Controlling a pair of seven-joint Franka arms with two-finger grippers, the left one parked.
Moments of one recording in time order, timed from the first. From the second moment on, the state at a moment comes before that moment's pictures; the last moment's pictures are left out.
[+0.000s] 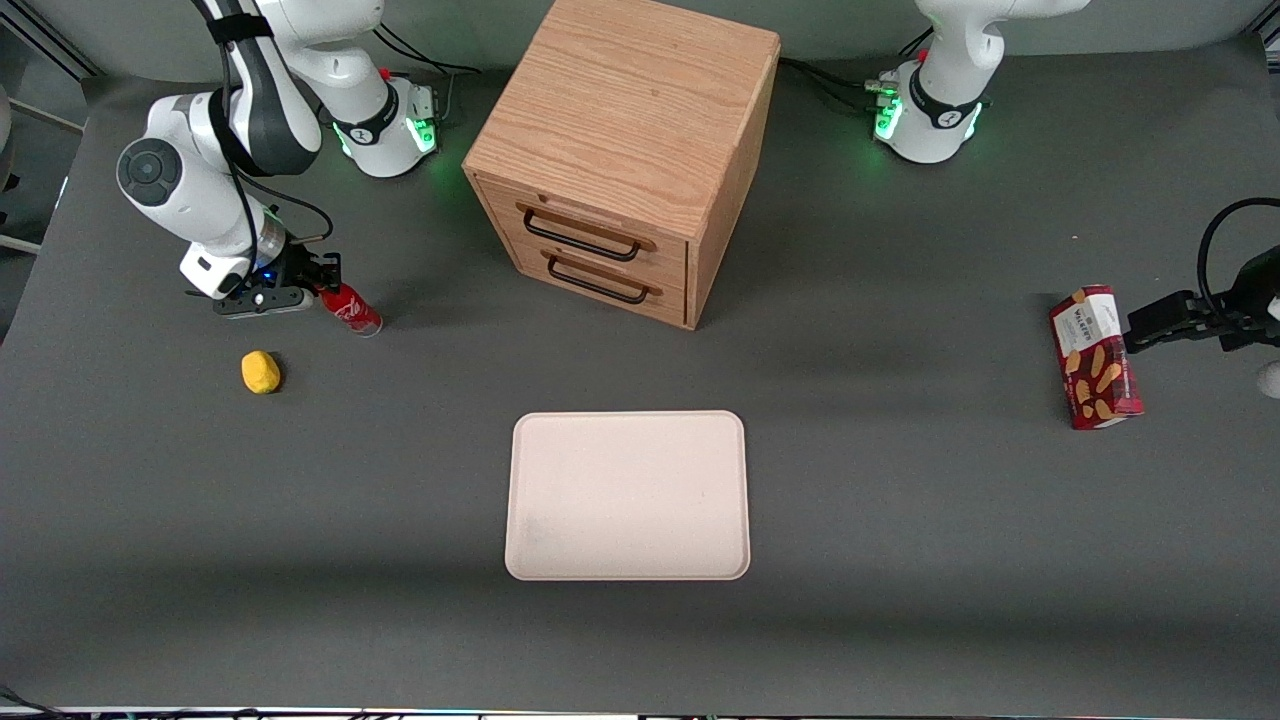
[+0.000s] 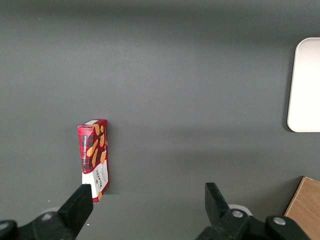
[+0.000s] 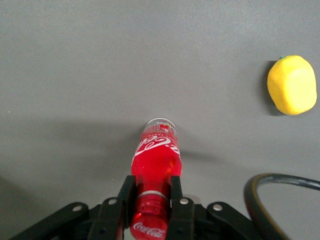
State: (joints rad) arm 0.12 -0.24 -0.11 -2.63 -0.06 2.30 -0.04
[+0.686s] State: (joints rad) arm 0.12 -0.23 -0.11 -2.42 -0.06 2.10 -0.04
